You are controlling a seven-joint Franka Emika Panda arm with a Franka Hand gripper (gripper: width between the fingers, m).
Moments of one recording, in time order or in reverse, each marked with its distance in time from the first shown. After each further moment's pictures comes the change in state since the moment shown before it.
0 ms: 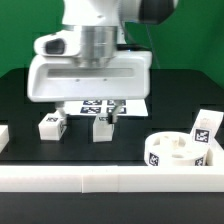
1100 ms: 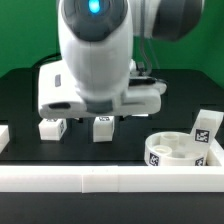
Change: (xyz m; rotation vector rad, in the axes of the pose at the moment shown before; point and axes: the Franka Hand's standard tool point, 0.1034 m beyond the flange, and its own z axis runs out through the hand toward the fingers) arm -0.029 -0.032 0.006 0.148 -0.956 0.089
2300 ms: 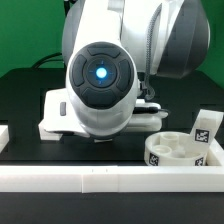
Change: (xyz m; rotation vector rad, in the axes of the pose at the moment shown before) arm 0.016 -0.002 0.015 -0.008 -0.028 0.038
